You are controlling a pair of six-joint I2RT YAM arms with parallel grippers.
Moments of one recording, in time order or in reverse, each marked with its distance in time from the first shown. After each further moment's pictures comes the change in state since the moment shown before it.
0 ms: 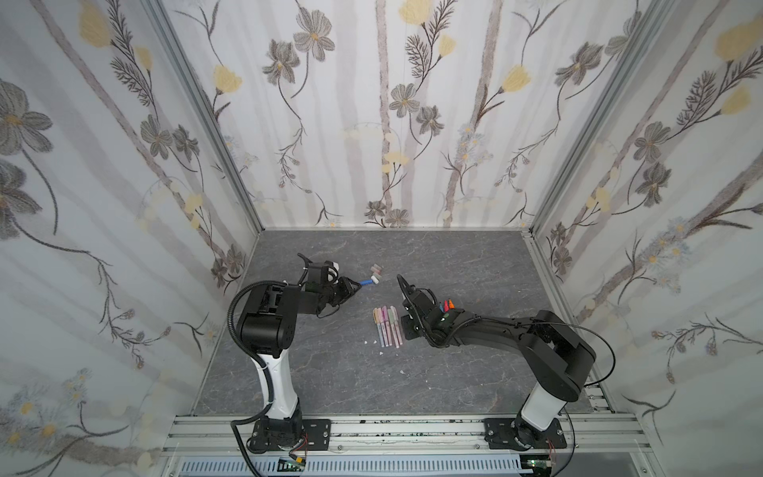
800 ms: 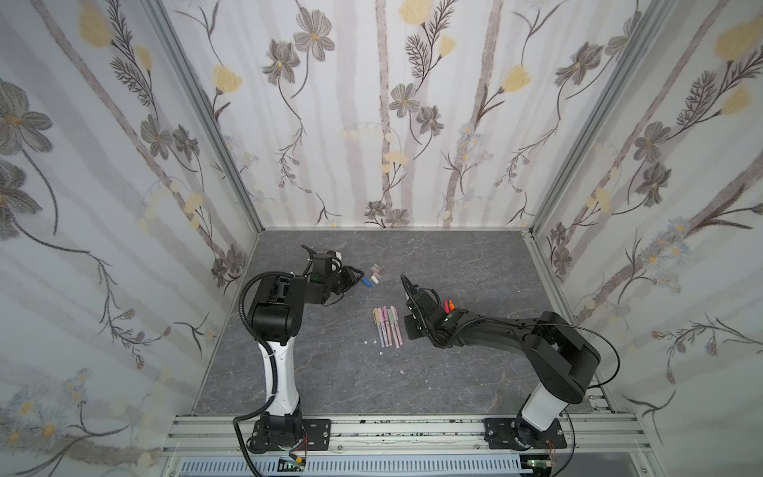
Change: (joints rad) left arm 0.000 0.144 0.188 0.027 -0.029 -0.014; right arm -0.013 -0.018 -0.024 -0.001 0.008 -0.007
